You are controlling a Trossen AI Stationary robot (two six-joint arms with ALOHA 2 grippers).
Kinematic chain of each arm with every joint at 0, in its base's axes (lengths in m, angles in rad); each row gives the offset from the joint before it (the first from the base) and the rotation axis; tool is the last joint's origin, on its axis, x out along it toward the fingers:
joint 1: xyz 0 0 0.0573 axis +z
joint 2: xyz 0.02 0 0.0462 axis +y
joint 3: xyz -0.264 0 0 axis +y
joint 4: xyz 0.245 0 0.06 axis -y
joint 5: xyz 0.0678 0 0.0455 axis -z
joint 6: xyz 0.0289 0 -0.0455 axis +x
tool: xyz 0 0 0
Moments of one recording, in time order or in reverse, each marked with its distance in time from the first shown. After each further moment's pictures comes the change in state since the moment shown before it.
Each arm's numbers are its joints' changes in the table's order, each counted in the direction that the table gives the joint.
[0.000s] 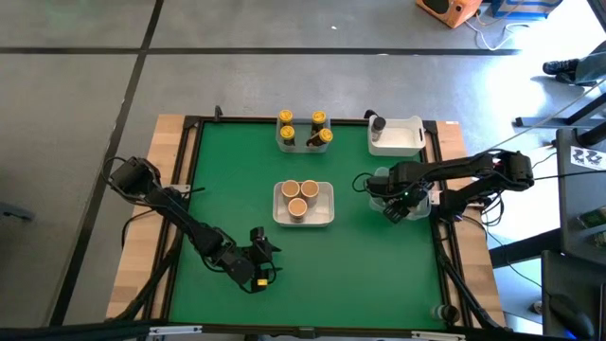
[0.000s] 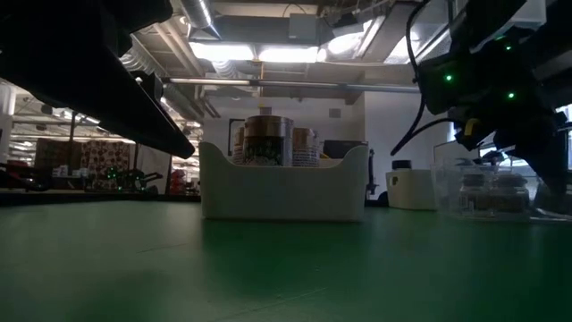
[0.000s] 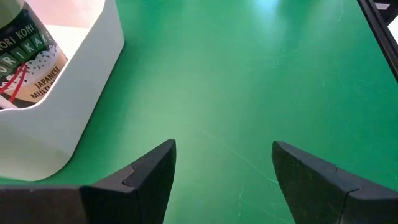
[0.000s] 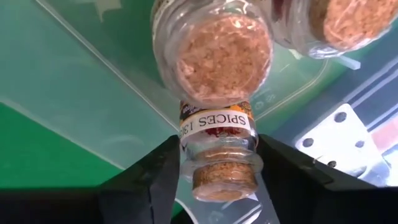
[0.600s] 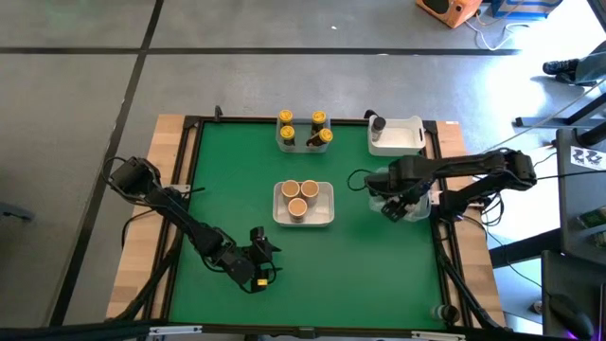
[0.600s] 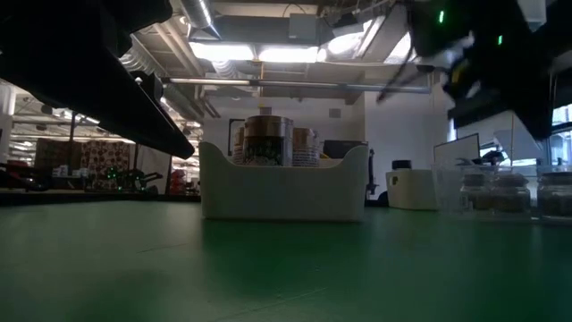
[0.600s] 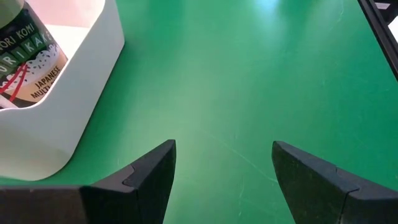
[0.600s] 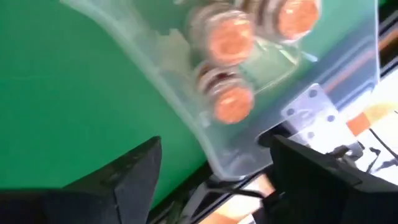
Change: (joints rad) left arm 0.000 0.000 0.000 0.000 0.000 0.000; right arm 0.084 -0.018 -0.256 -0.230 -0.011 0.050
